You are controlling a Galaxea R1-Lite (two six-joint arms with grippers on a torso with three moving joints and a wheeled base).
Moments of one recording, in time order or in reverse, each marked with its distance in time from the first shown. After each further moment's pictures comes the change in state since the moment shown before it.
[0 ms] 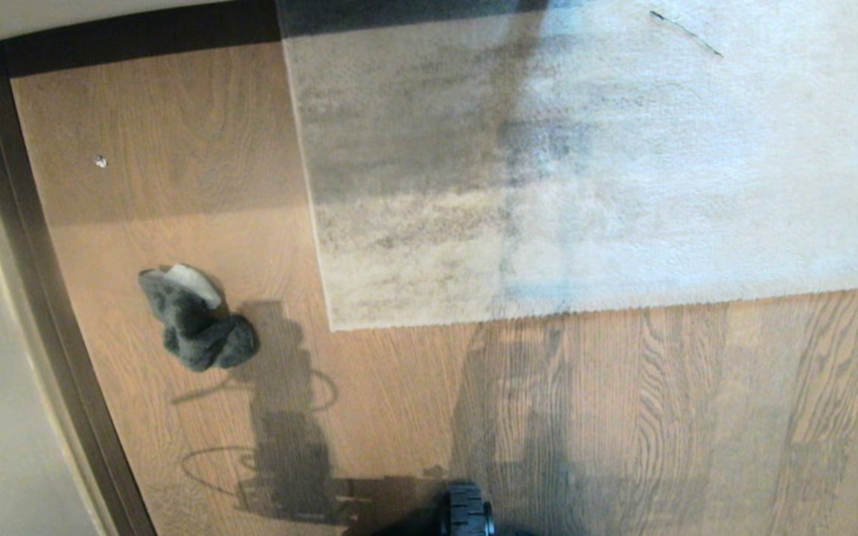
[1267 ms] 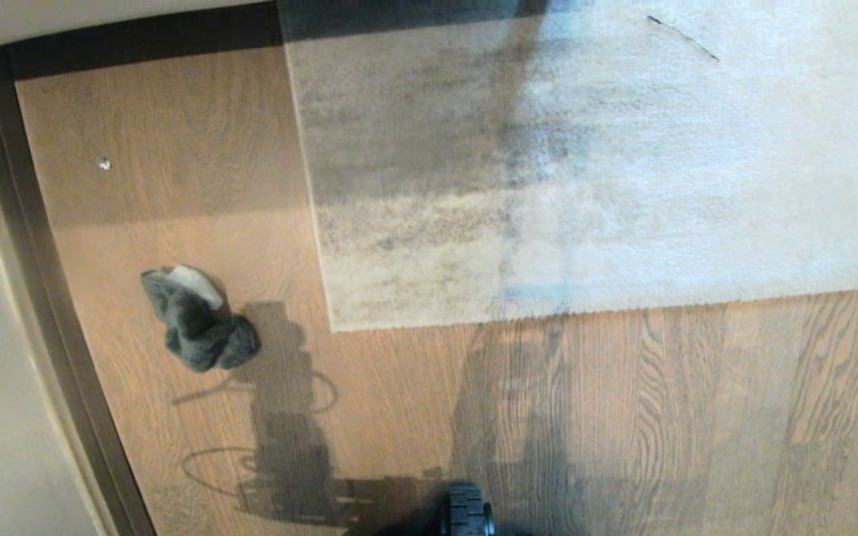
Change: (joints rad) left arm -0.001 0.000 0.000 0.000 0.000 0.025; right arm 0.000 0.000 0.000 0.000 0.000 0.000
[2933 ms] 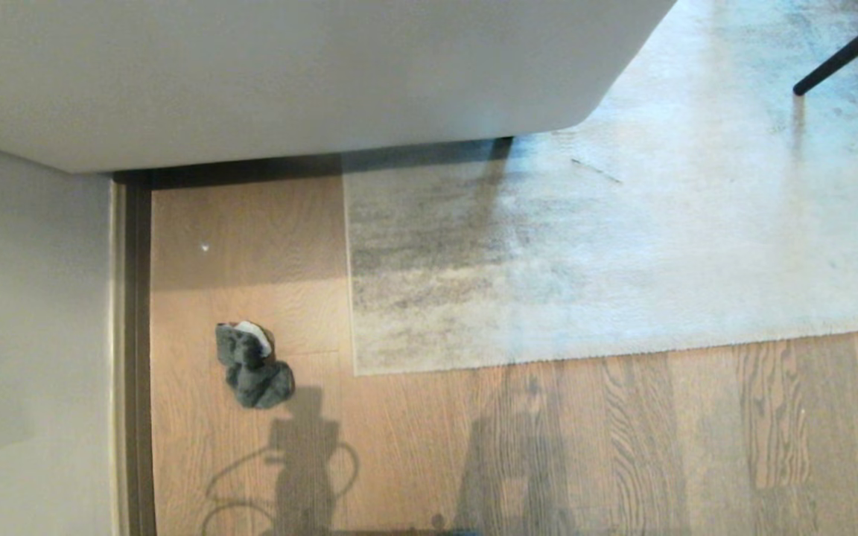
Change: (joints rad) left arm 0.000 0.000 0.000 0.001 -0.001 -0.005; right arm 0.000 0.000 0.000 0.000 0.000 0.000
